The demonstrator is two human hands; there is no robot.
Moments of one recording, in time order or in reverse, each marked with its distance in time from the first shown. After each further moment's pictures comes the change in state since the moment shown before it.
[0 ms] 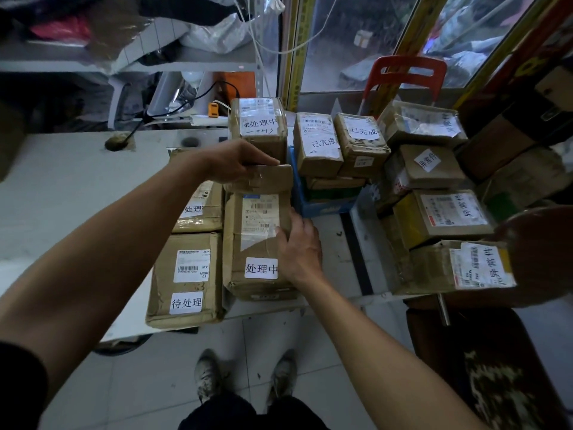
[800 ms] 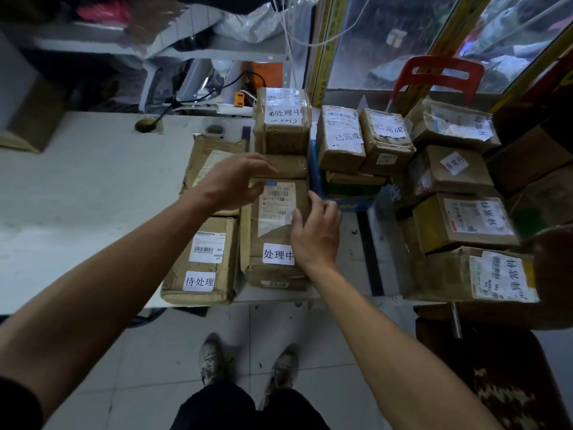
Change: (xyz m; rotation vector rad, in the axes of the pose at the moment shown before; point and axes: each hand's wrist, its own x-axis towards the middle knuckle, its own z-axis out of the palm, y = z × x) left_hand -0.054 -0.015 0.060 0.285 0.455 0.150; right_hand 0.001 -0.011 -0.005 -0.079 0.146 -0.113
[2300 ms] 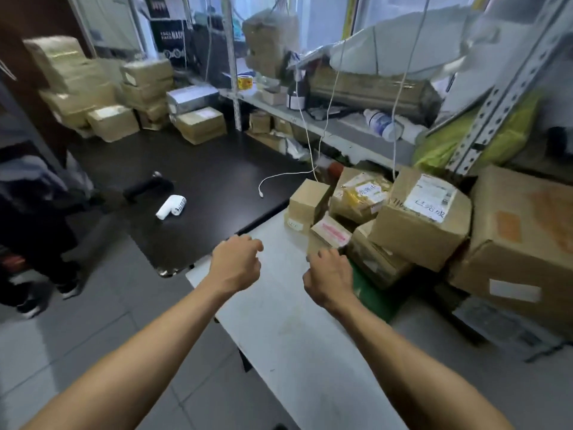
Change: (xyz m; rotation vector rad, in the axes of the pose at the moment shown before) left_hand -0.662 -0.608 -0.377 0.376 0.207 -1.282; right_hand -0.183 -0.784 0.594 -0.481 -0.492 -1.141
